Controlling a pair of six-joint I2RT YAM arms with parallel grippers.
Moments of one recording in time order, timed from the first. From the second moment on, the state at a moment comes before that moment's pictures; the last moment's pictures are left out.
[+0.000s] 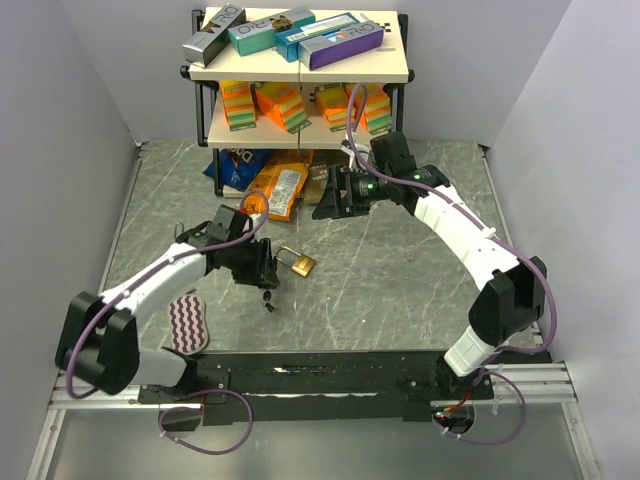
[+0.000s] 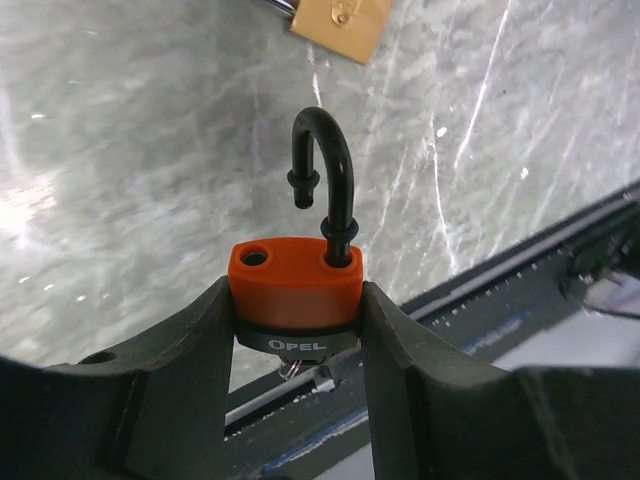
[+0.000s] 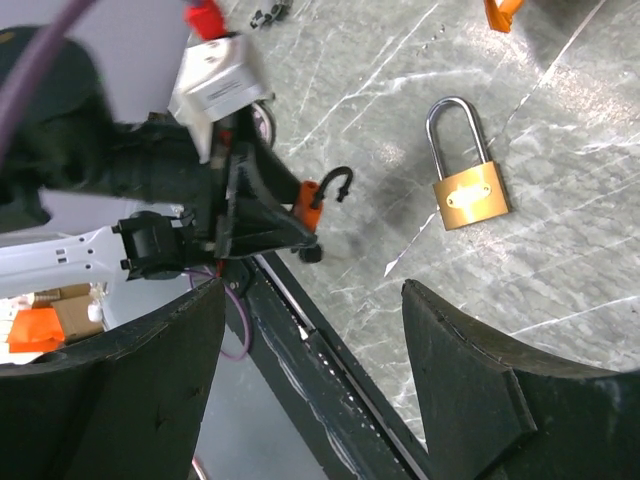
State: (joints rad) left arm -0.44 1.32 0.89 -0.61 0.32 -0.44; right arm 0.46 1.61 1.54 -0.66 -0.65 0.39
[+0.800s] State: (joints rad) left arm -0.31 1.74 1.05 -0.74 0.24 -0.31; right arm 0.43 1.56 1.51 -0.66 -0.64 0.38
